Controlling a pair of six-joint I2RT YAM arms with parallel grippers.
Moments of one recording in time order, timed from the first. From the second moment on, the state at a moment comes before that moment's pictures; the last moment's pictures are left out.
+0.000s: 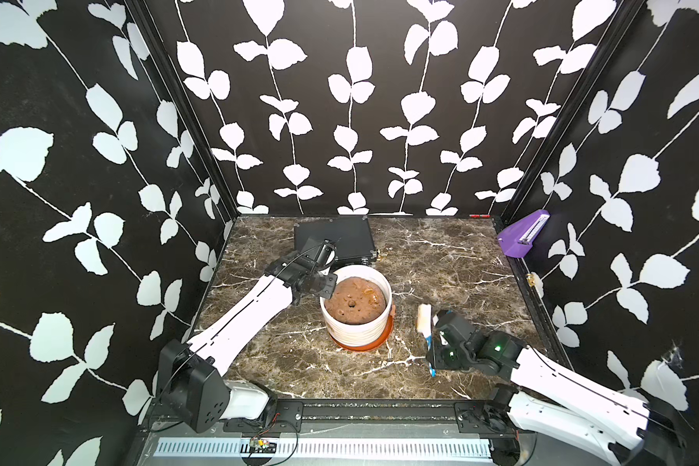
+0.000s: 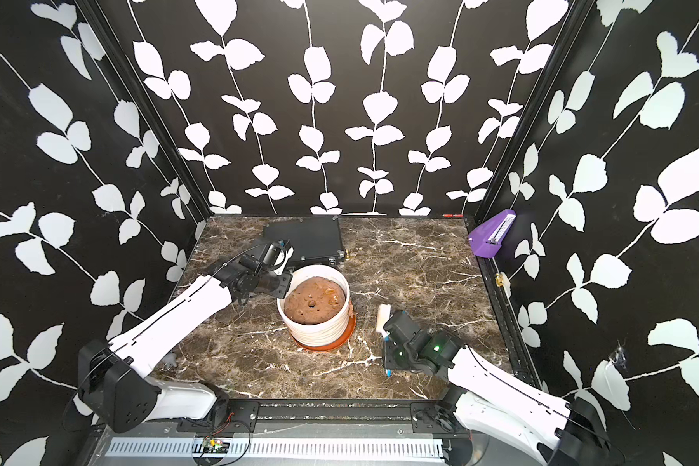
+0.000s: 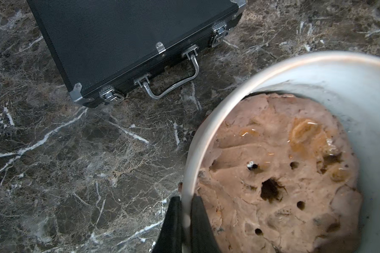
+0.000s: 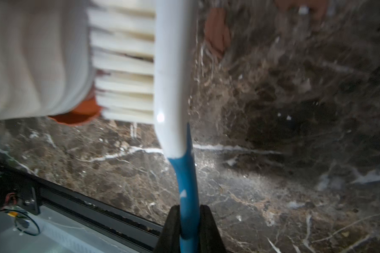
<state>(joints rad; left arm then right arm) -0.56 1.35 1.19 -0.85 -0.09 -0.14 0.87 0.91 0.55 -0.80 -0.11 0.84</state>
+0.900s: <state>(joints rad) -0.56 1.33 1.16 -0.82 -0.09 -0.16 0.80 0.93 0.61 -0.42 -0.42 0.92</state>
